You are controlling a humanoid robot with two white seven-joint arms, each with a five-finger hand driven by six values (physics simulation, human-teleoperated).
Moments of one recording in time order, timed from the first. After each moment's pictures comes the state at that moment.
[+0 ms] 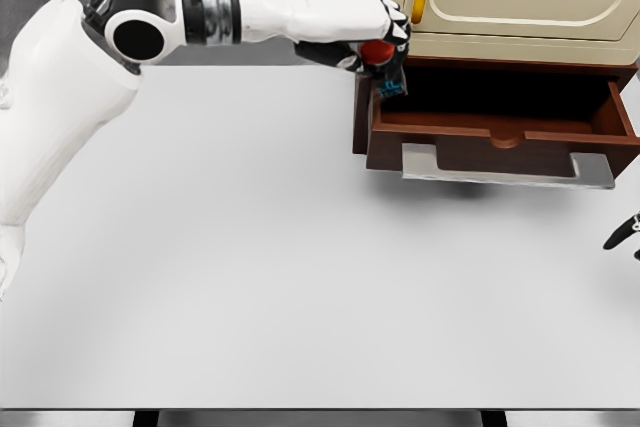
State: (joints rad) left arm -1.12 0.30 -0.78 -1.24 -0.27 -0.61 -0.61; right arm 0.50 -0.95 -0.48 -1.76 -0.04 -0.61 0.61
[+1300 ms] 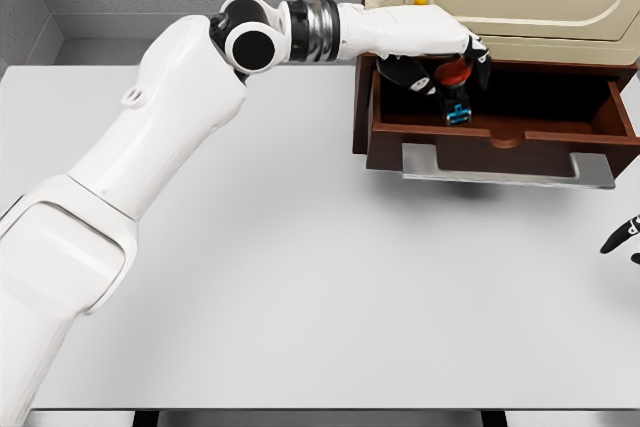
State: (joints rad) left arm -1.14 0.00 -0.75 -0.90 -0.33 -0.62 -0.61; right arm 0.50 -0.95 -0.47 -1.76 -0.03 -0.61 0.61
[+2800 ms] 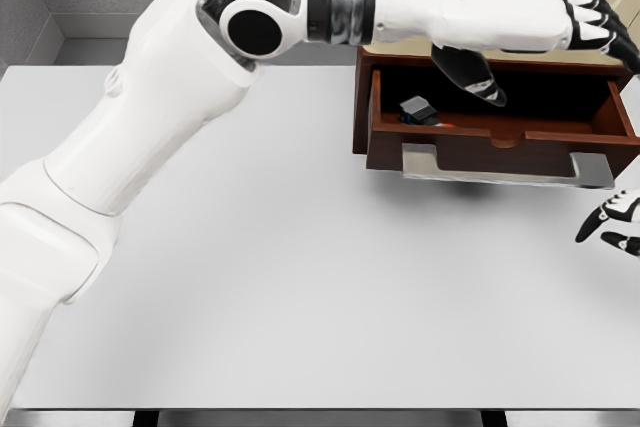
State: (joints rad) left arm -1.18 0.09 -0.78 -1.34 -0.18 -0.61 -0.61; right arm 0.35 -0.95 -0.34 -1.76 -0.03 -0.61 0.61
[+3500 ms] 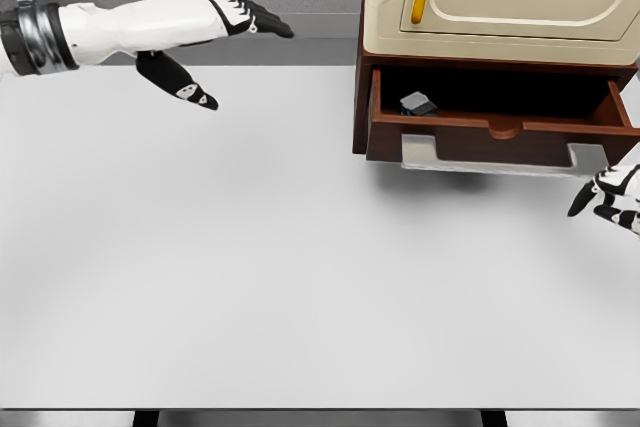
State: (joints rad) left arm -0.99 0.71 -0.76 -1.36 0.07 -0.61 -0.61; right arm 0.23 -0.97 -0.27 -1.75 -0.03 -0.61 0.61
